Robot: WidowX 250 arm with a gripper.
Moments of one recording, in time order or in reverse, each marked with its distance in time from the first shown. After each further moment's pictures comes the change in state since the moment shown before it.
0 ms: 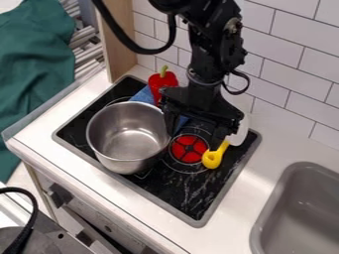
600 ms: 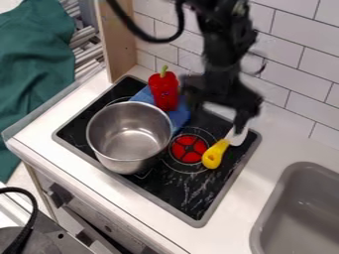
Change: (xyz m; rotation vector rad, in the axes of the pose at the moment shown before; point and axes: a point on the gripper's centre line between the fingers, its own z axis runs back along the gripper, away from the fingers) arm 0.038 -0.015 0.018 -0.137 -0.116 -0.027
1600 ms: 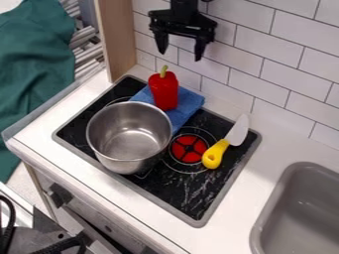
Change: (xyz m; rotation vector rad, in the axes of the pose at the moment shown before) arm 0.102 0.120 -0.020 0.136 0.008 0.162
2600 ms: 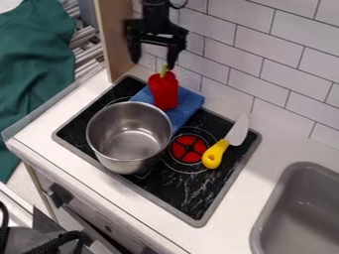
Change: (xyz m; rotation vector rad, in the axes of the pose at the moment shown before) arm -0.024 0.040 -0.010 0.016 0.102 0.044
